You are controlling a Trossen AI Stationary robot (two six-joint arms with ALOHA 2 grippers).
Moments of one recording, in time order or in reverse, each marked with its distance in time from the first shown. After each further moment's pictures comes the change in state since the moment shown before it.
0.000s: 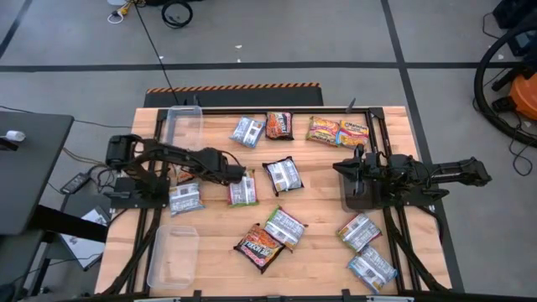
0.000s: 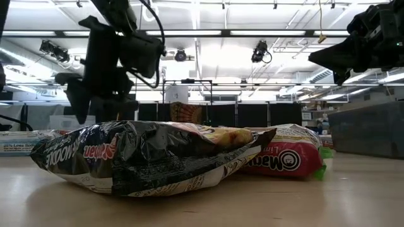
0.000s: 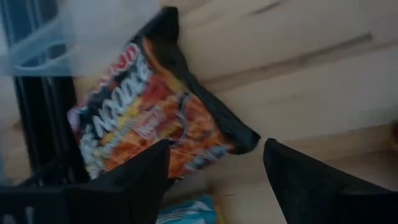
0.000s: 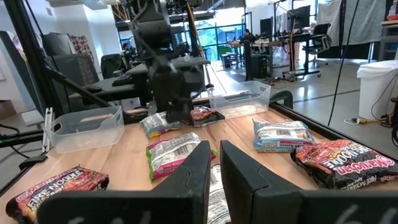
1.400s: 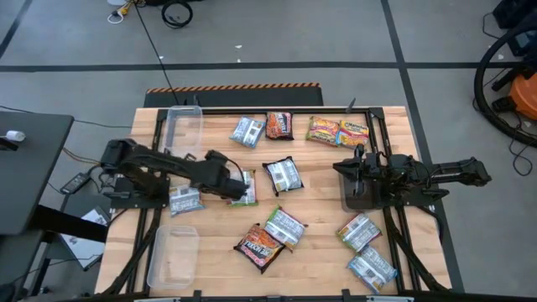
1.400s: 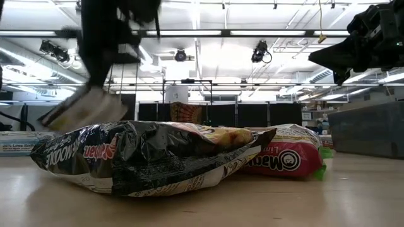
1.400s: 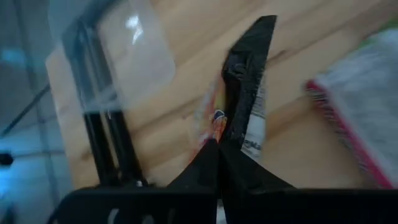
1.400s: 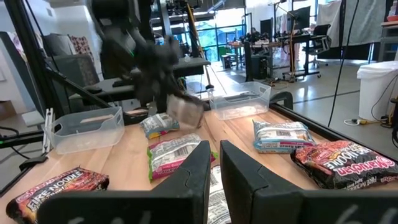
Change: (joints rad) left arm -0.221 -0.056 0.331 -0.404 -0.129 0.000; right arm 0.000 0.000 0.000 0.001 0.000 0.000
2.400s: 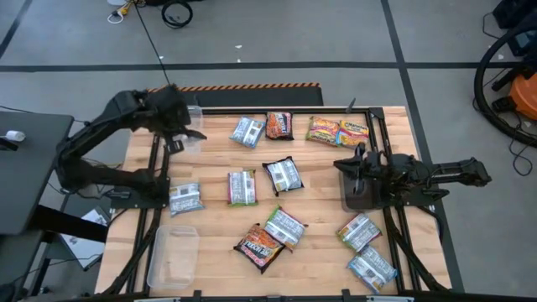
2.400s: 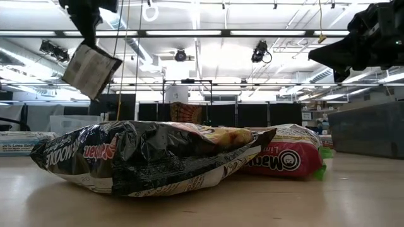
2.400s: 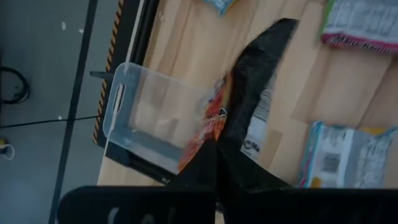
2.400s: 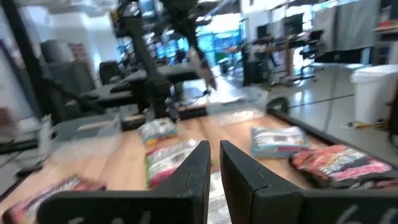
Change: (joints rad) left arm 0.769 -0.499 0.111 0.037 0.306 1.622; right arm -0.007 0.000 0.000 0.037 0.044 0.000
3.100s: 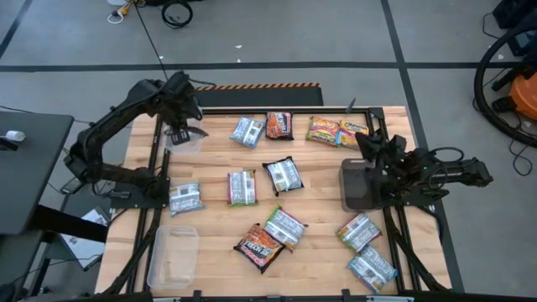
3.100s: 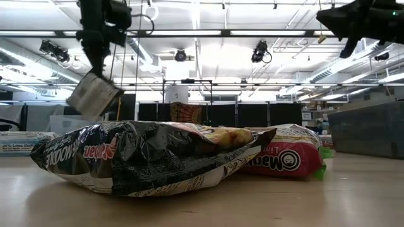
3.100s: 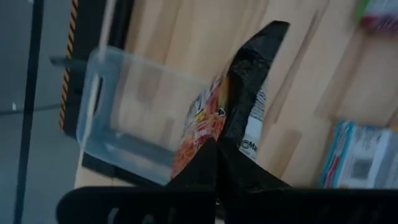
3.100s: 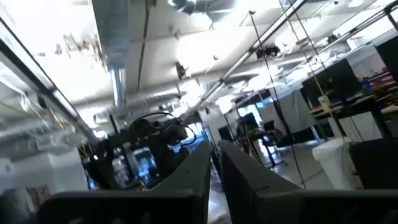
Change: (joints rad) left arm 0.276 0.152 -0.139 0.160 0.124 0.225; right arm -0.005 0.034 0.041 0.477 0.203 -0.007
